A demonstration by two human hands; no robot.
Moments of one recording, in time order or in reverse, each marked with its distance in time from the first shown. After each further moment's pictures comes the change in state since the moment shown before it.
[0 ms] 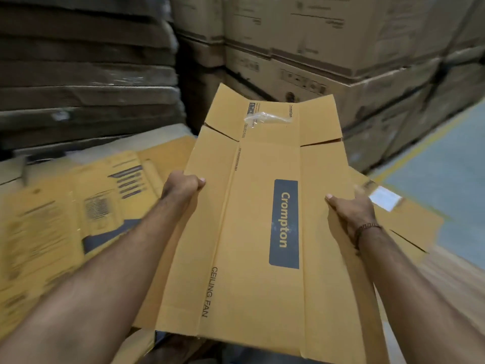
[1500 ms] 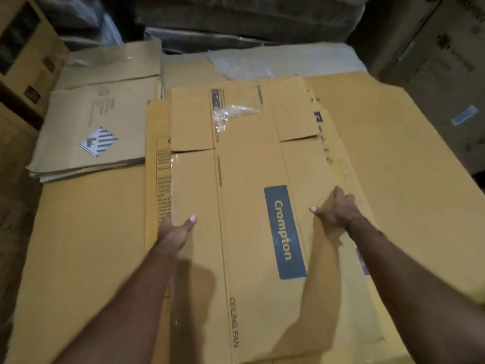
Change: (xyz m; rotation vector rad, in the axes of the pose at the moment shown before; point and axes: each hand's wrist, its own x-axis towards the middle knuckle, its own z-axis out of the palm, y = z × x) left_hand 0.324 -0.513 -0.371 -0.208 0.243 -0.533; right_hand -0.141 -0.037 0.749 -1.013 -0.667 -0.207
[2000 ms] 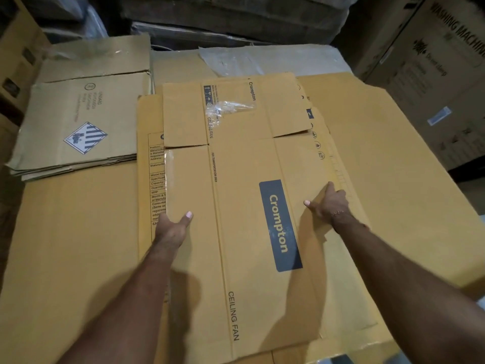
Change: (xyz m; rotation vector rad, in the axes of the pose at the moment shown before) left_hand 0.000 -0.005 0.001 0.053 0.026 0.008; right_hand -0.014 -0.010 0.015 -0.016 0.158 0.045
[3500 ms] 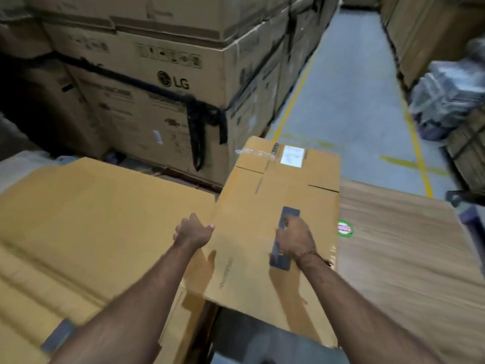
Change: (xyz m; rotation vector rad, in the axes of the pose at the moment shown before) left_hand -0.649 0.134 0.586 1.104 -0.645 0.948; right_hand -0.175 0.729 -0.225 0.519 0.421 0.470
